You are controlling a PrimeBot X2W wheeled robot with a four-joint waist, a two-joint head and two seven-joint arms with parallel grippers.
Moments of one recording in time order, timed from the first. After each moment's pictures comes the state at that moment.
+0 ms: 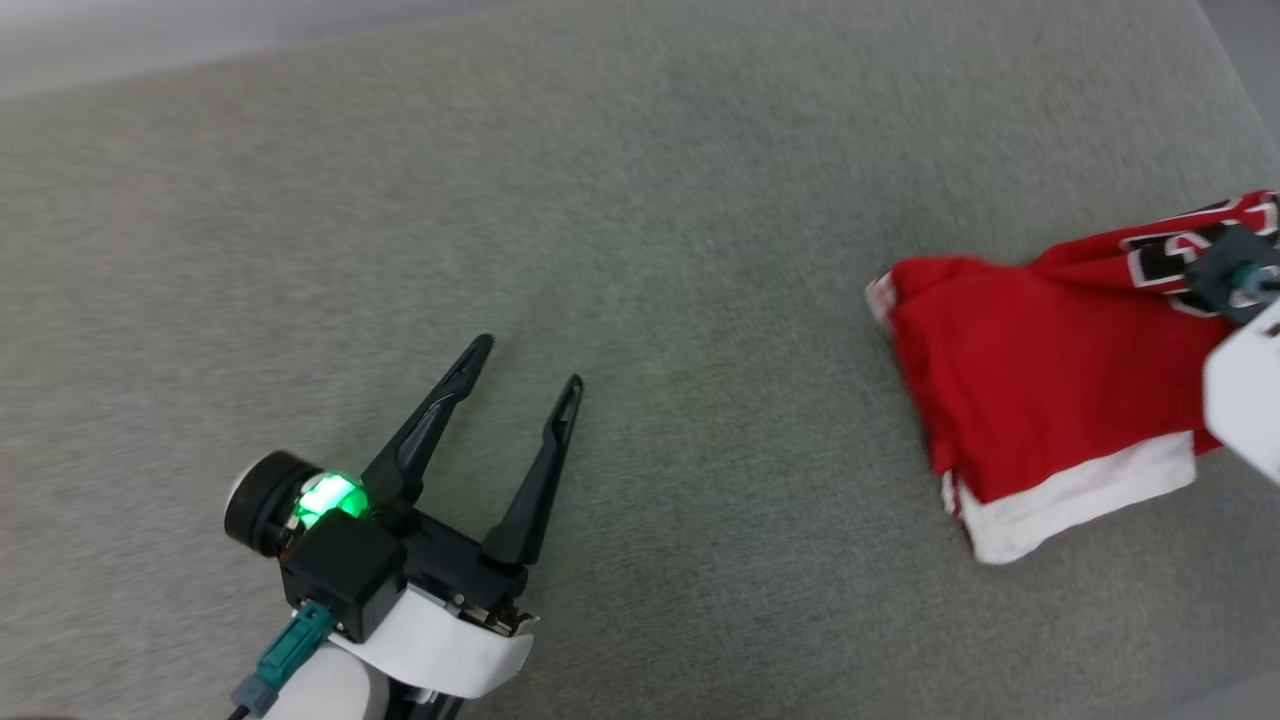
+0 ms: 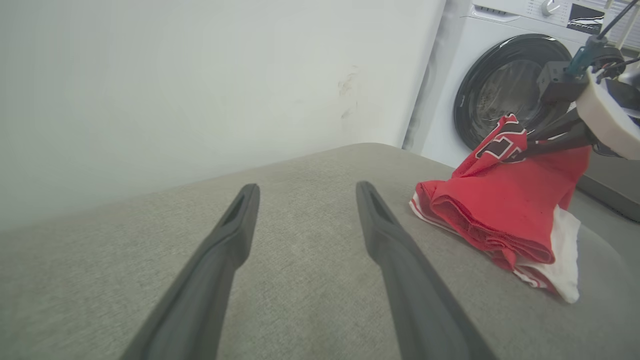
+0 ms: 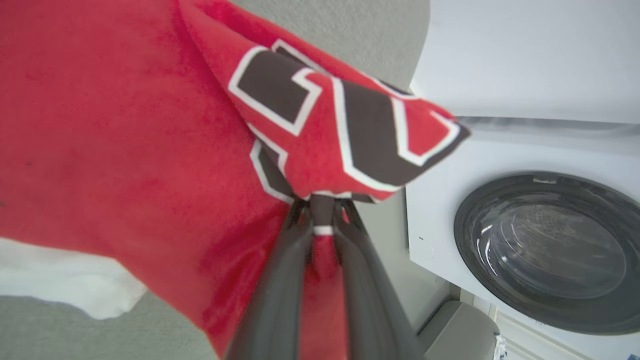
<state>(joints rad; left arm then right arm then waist) -0.15 0.25 -0.32 -0.16 -0.21 -0.13 -0.26 -0.64 -0.89 0.61 0.07 0.21 0.13 0.66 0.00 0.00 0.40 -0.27</state>
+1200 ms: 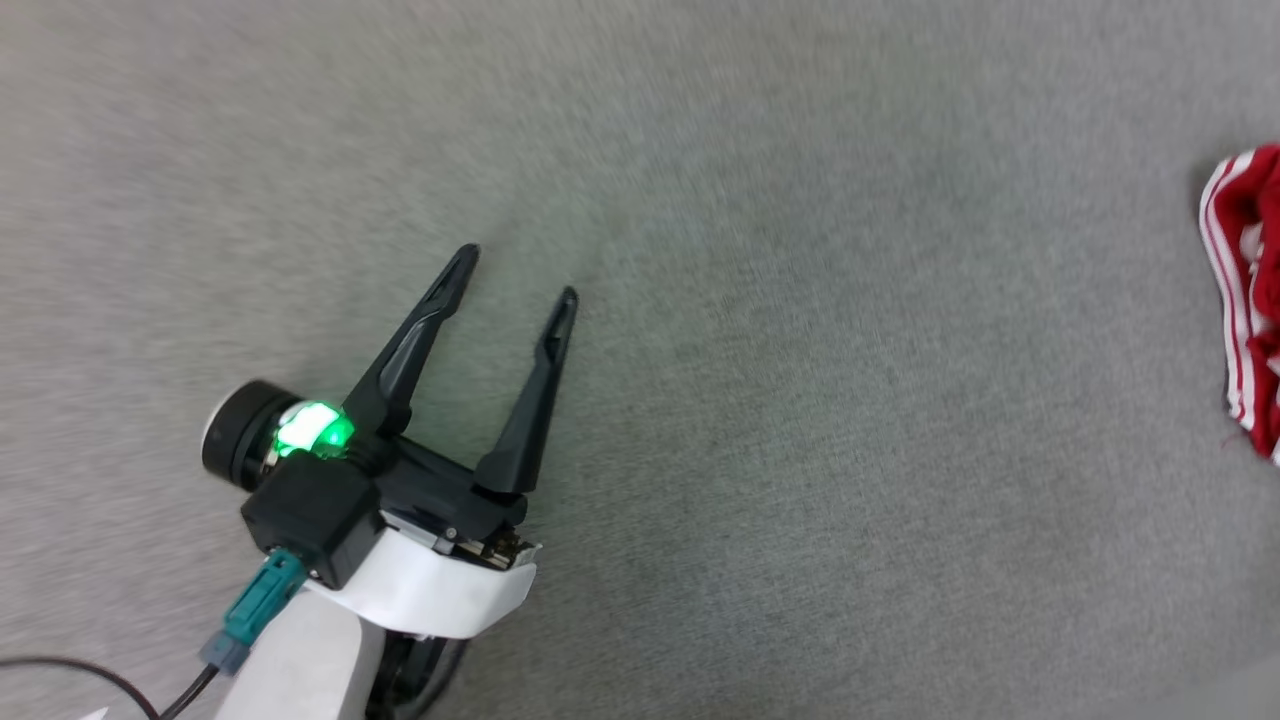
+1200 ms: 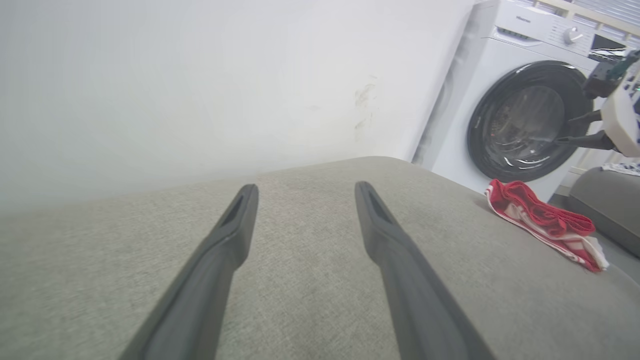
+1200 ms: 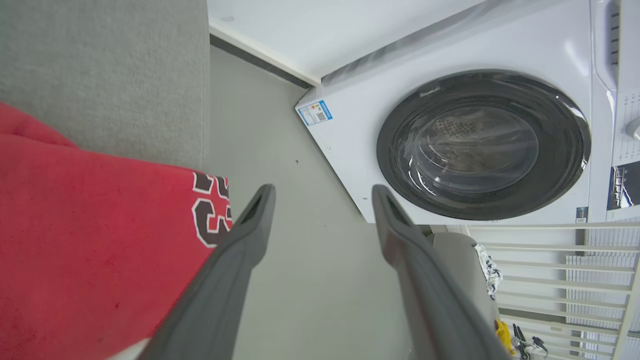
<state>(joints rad) -0.26 0.25 -0.32 -0.19 -0.24 -0.10 -0.26 -0.75 -0.80 0.09 0.64 -0.03 0.13 0.20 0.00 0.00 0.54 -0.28</state>
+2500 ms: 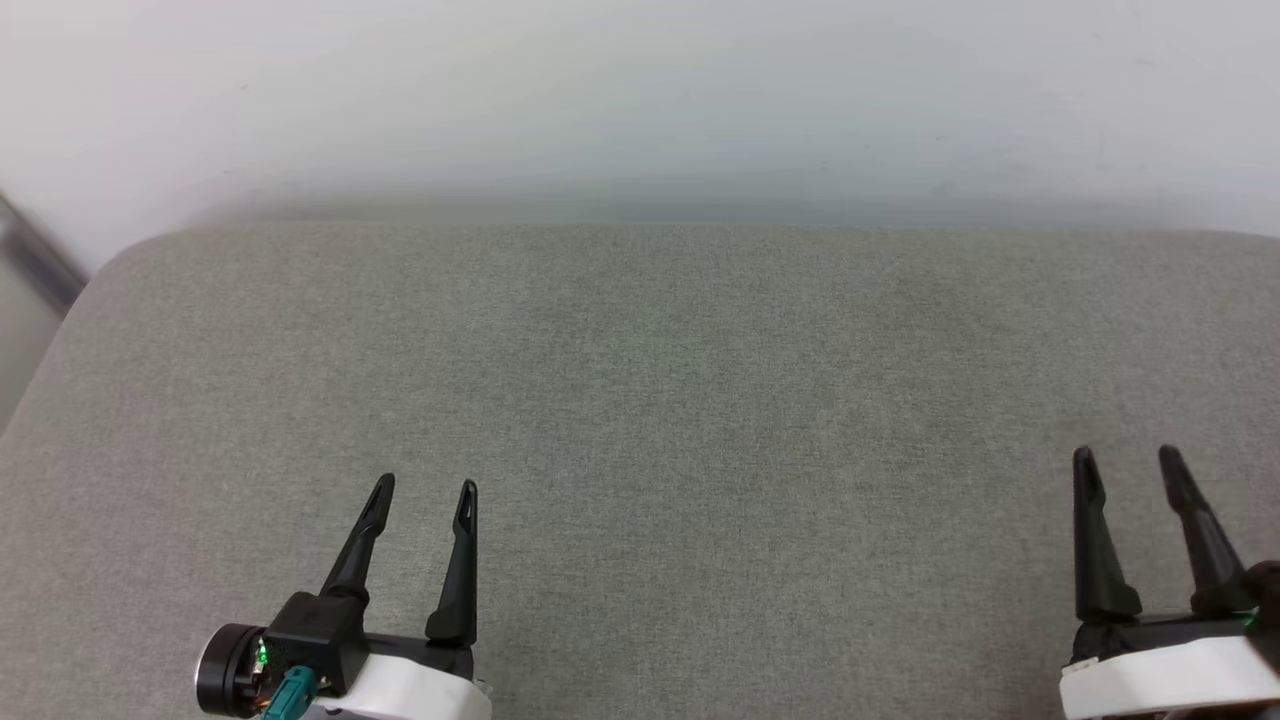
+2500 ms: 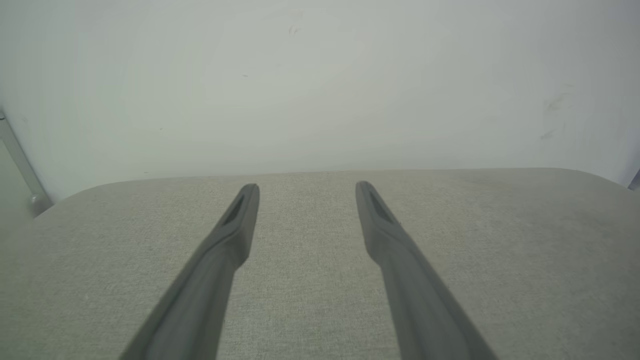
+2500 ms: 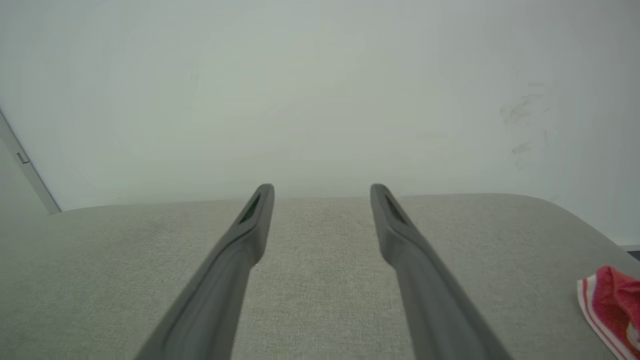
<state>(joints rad) 0.03 0.06 -0.08 0.04 -0.11 -0.09 -0.26 0.08 -0.07 -0.09 -0.11 0.17 0.13 -0.18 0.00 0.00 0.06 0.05</state>
